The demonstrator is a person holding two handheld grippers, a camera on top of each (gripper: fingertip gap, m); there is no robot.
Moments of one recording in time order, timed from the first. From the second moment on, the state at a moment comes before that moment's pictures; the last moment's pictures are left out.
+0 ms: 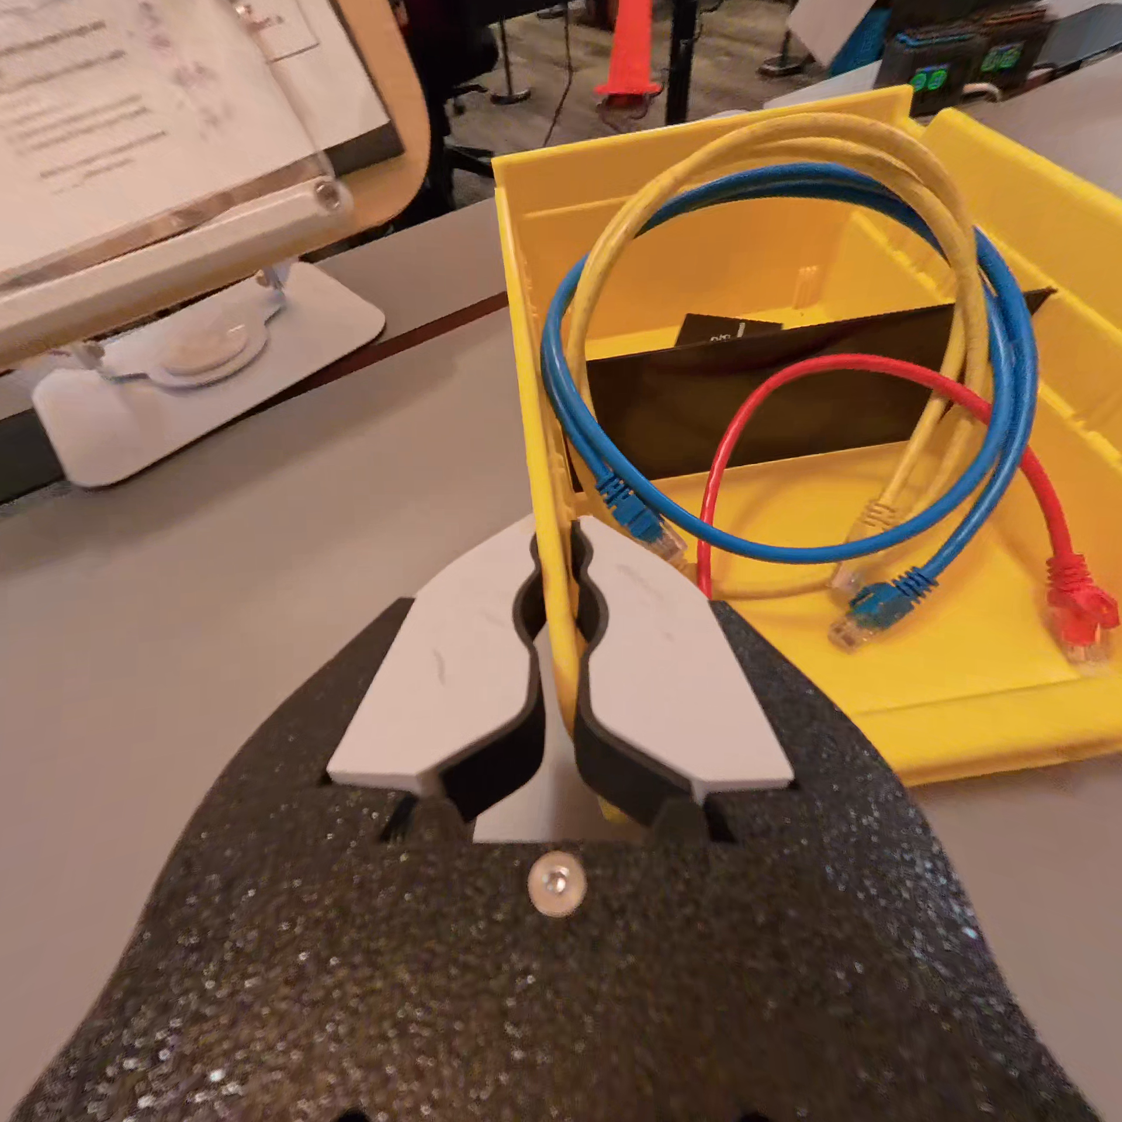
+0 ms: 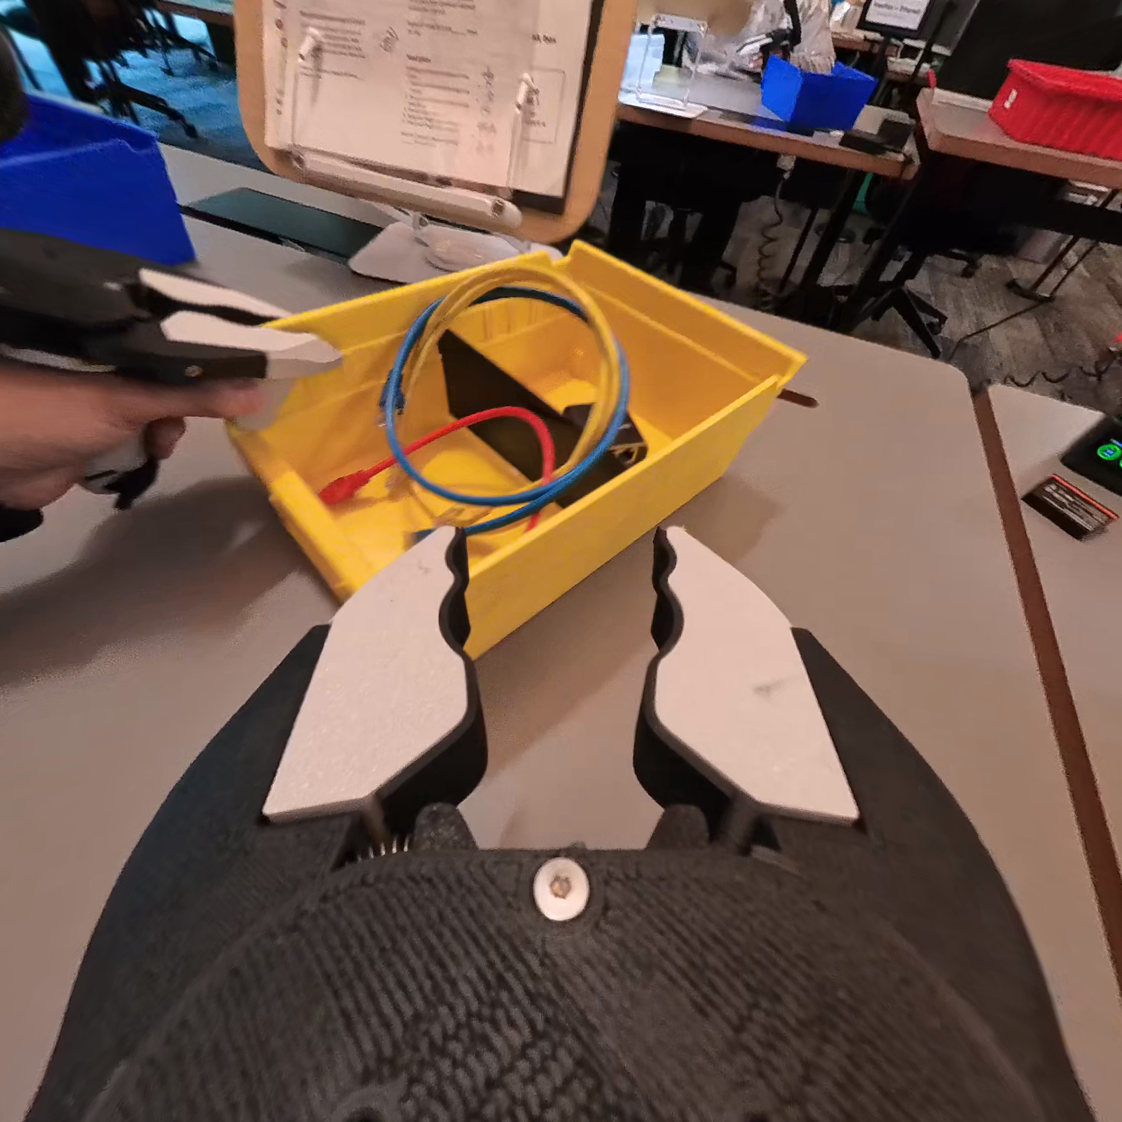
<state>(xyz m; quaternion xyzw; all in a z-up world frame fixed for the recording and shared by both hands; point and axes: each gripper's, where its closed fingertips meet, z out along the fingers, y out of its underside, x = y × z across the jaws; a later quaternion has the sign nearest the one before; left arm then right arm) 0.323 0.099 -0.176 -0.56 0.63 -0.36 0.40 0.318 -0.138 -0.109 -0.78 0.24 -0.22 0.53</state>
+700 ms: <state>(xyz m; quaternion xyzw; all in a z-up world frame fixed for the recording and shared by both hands) 0.058 0.250 -0.168 -0.58 0.54 -0.34 0.50 0.138 0.336 -0.072 -0.85 0.16 0.20 0.46</state>
